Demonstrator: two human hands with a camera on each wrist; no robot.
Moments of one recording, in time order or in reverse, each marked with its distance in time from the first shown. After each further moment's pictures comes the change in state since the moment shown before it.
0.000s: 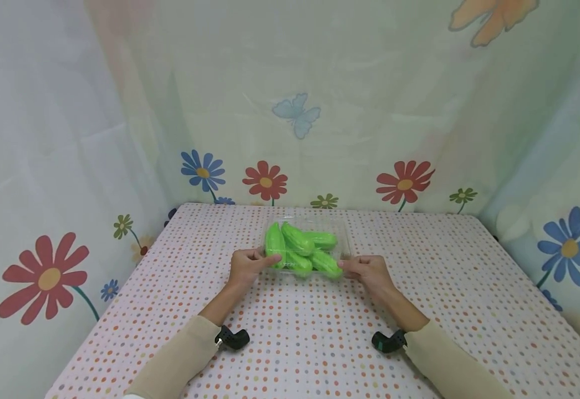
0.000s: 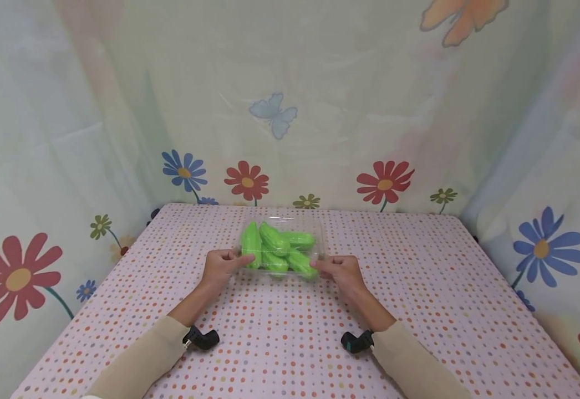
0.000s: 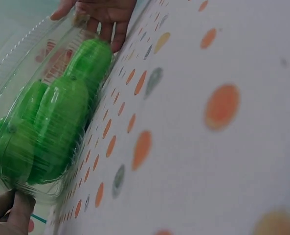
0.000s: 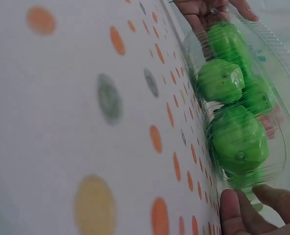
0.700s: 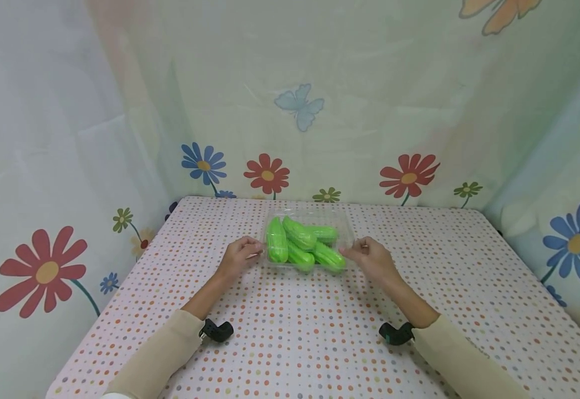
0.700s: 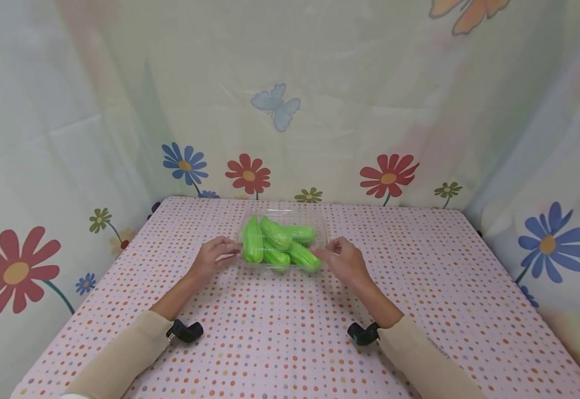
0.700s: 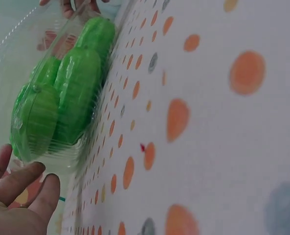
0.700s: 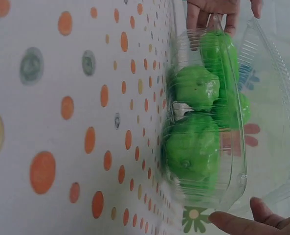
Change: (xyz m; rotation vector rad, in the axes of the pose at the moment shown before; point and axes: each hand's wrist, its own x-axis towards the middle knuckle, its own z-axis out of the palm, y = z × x) left_hand 0.005 0.014 -0.037 -0.077 -0.263 -0.072; right_hand -0.009 -0.041 0.004 -0.551 0.017 0.009
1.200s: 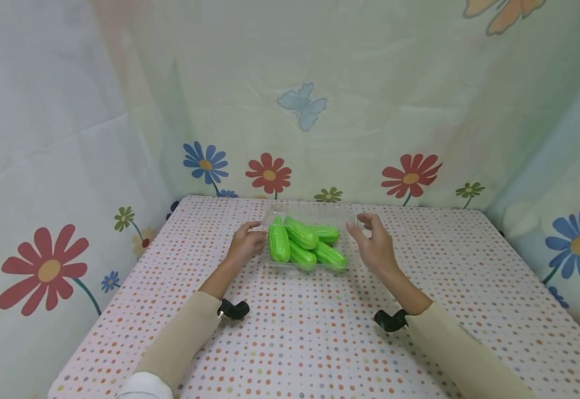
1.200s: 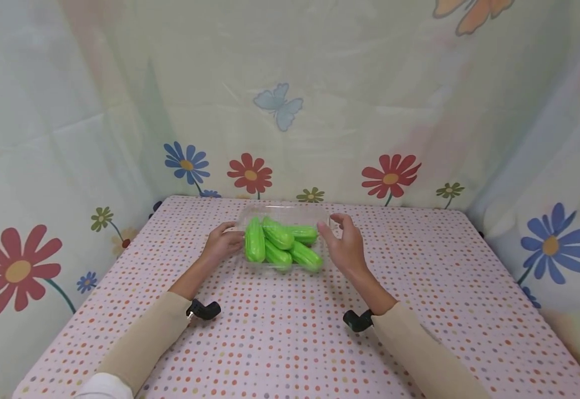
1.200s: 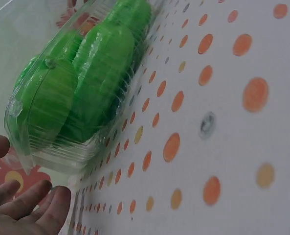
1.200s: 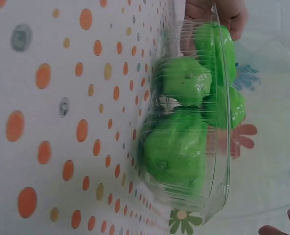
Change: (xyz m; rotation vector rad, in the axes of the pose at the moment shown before) left_hand 0.045 -0.007 0.008 -0.054 0.192 -0.163; right_hand 0.016 -0.014 0.000 0.109 0.196 -0.267
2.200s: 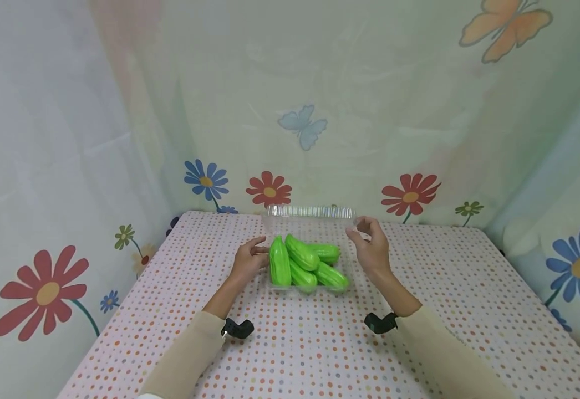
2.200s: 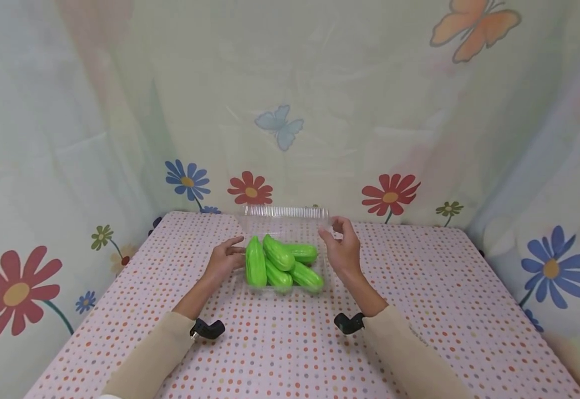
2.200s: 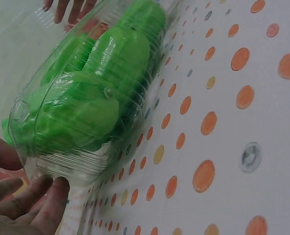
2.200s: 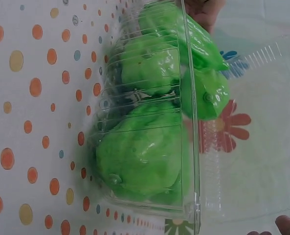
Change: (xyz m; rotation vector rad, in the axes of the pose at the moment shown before) left_hand 0.004 -0.002 0.006 0.133 -0.008 0.054; right_hand 0.035 -0.005 0.010 0.237 0.136 0.028
